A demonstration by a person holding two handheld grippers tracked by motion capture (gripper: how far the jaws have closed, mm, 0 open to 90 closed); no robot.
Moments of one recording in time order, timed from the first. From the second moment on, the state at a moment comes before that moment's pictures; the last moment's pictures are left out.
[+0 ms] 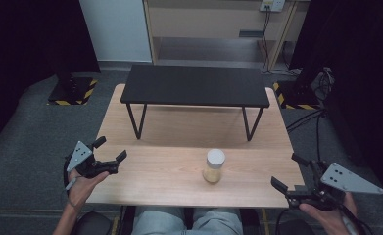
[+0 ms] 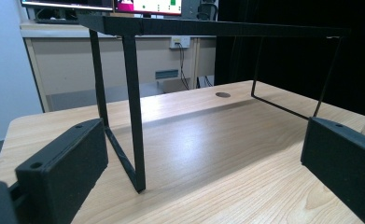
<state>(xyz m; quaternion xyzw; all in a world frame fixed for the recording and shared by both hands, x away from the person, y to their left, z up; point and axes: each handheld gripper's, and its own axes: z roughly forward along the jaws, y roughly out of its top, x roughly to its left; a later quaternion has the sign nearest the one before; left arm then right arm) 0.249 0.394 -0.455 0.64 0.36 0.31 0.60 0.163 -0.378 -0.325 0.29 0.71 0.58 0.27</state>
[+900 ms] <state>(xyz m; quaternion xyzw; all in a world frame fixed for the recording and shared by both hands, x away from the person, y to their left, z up) 0.225 0.399 -0.455 0.63 0.38 0.33 0.59 0.228 -0.348 -0.350 0.26 0.76 0.56 0.22</state>
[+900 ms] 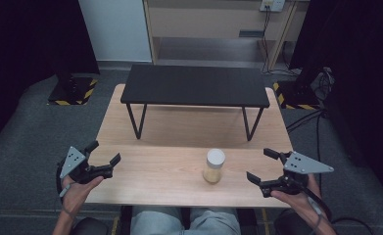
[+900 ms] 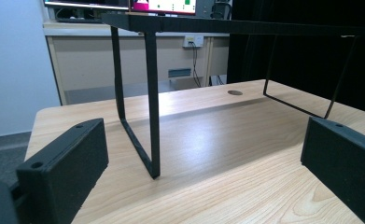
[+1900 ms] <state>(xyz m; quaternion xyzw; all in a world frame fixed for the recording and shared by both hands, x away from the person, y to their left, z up) 0.218 0.401 -0.456 0.63 0.39 0.33 0.58 0.307 -0.291 -0.378 0.23 0.81 0.51 0.19</state>
